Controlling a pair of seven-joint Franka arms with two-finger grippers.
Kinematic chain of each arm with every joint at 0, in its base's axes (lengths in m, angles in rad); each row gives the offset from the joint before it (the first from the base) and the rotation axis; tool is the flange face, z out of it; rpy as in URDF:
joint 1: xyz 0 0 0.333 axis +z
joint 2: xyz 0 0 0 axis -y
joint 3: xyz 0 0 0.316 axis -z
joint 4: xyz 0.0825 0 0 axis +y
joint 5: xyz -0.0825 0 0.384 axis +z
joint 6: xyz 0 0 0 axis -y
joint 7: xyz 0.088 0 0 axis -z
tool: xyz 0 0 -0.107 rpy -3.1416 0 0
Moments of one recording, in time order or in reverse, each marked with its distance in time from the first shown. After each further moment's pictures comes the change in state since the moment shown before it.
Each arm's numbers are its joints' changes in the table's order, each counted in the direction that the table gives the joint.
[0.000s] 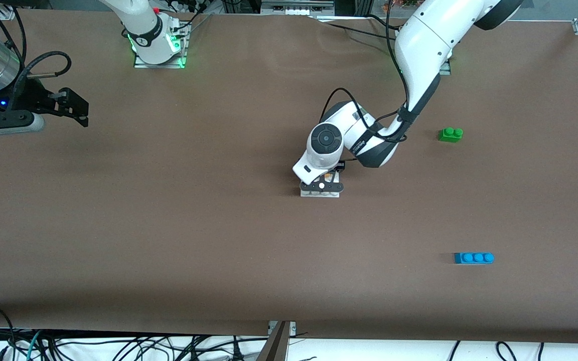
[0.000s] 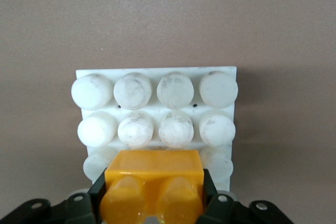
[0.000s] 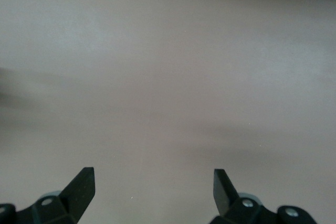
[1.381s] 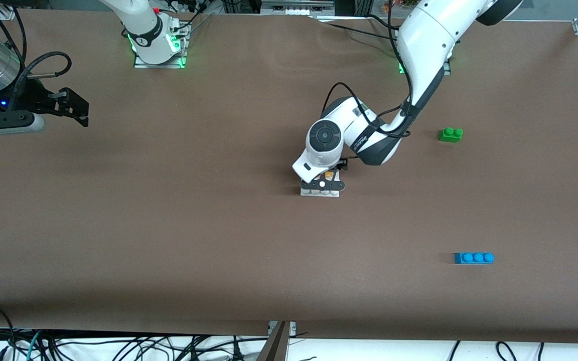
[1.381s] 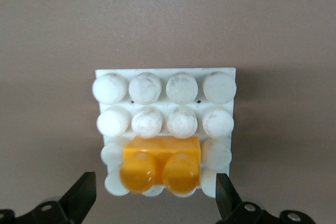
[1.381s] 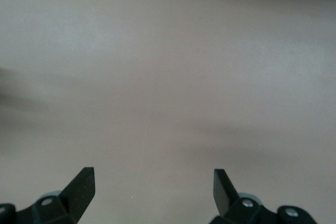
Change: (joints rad) left arm 0.001 0.046 0.005 -0.030 -0.004 -0.096 0.001; right arm 0.000 0.000 0.000 0.000 0.000 -0.002 0.000
